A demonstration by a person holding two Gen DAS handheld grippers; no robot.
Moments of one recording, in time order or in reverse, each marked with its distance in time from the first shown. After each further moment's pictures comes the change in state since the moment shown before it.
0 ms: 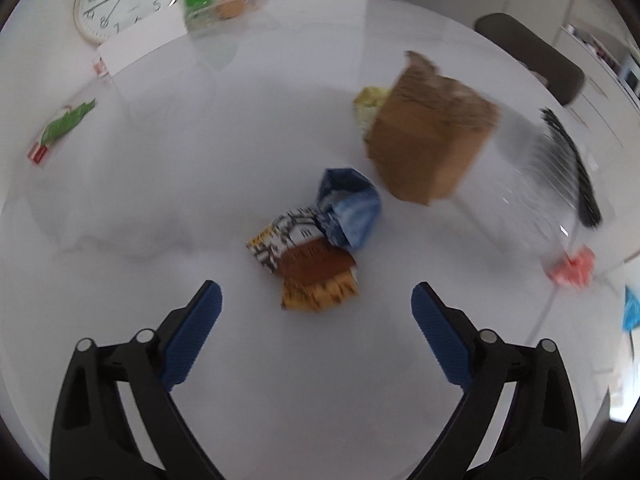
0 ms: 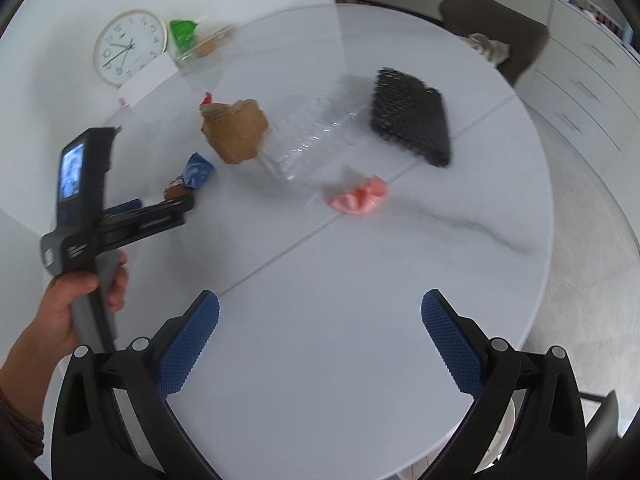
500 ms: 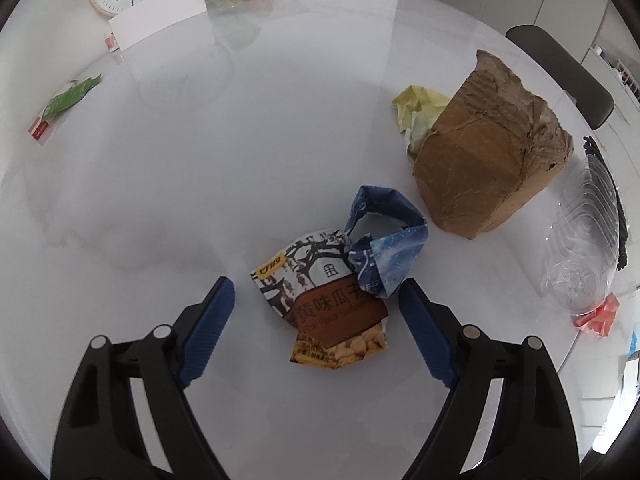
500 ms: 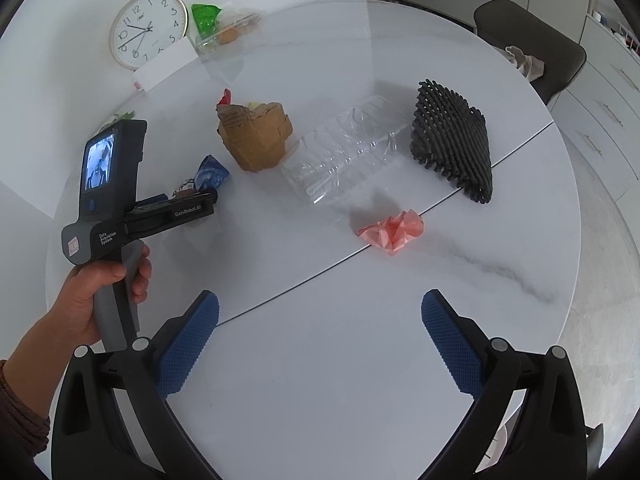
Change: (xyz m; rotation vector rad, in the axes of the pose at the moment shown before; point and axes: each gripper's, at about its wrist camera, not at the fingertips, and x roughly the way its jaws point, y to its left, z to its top) left arm 0.028 0.009 0.011 -0.072 0.028 0.019; right arm 0.020 0.013 0.029 -0.074 0.024 0.041
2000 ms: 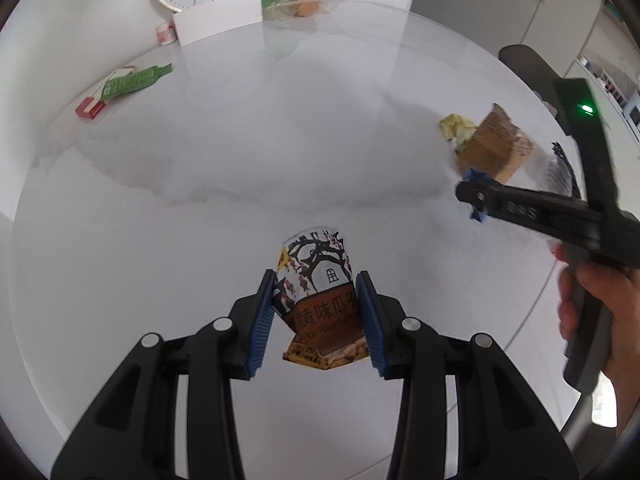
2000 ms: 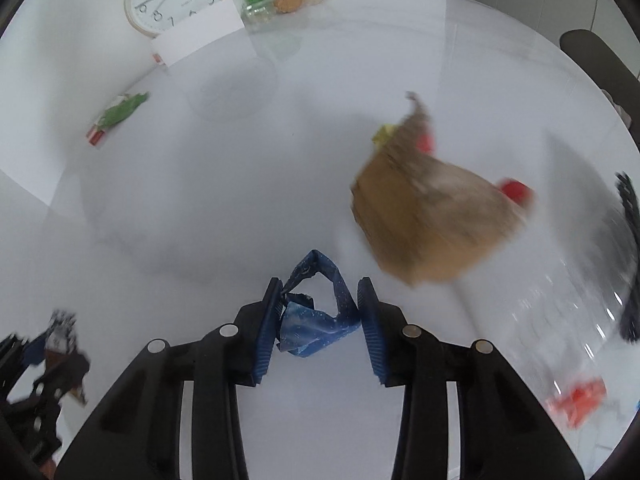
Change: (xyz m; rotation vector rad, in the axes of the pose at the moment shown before) left arm -0.103 0.119 -0.041 0.000 -0.014 -0.060; right arm 0.135 0.125 0.096 -0.103 0.036 0.056
